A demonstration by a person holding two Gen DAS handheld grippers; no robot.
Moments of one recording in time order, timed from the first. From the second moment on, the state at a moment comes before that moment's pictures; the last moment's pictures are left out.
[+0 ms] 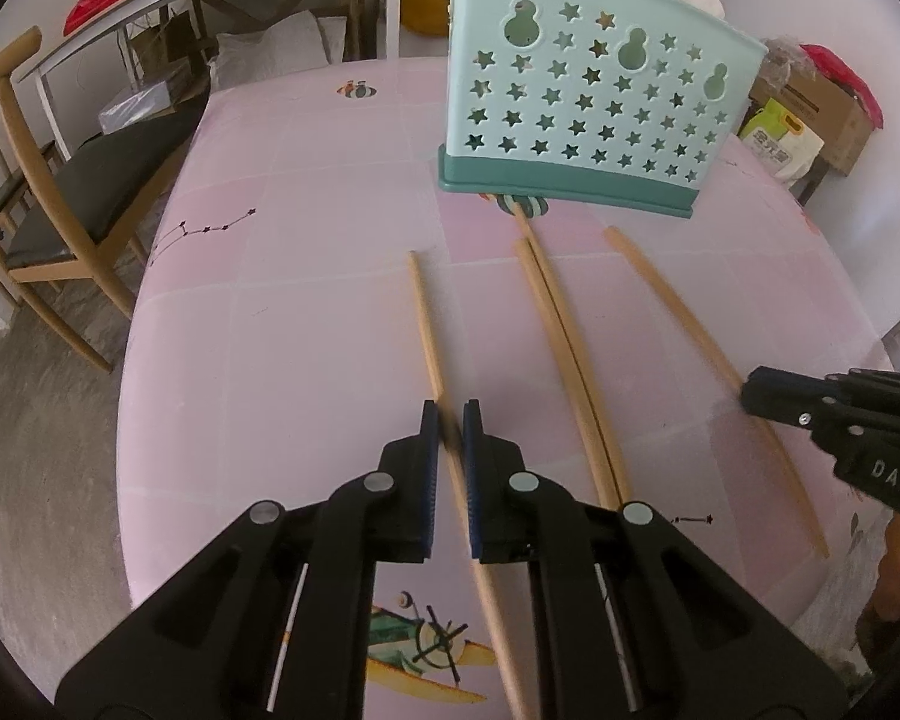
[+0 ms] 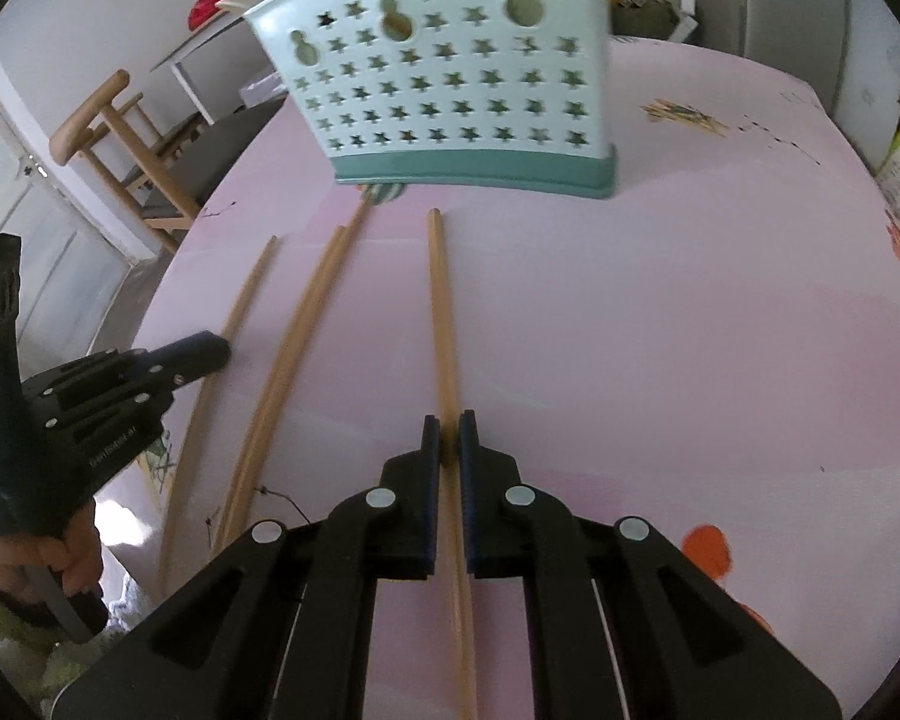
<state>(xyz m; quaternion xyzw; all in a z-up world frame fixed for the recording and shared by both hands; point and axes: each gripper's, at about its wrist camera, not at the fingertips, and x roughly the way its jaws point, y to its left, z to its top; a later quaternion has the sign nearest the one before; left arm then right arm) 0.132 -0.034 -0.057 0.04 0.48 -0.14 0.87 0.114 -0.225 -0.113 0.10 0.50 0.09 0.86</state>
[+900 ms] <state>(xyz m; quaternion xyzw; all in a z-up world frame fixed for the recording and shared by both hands) 0.150 -0.038 -0.053 0.06 0.51 -0.14 0.85 0.154 -0.201 -0.110 0.02 0.51 0.11 0.86</state>
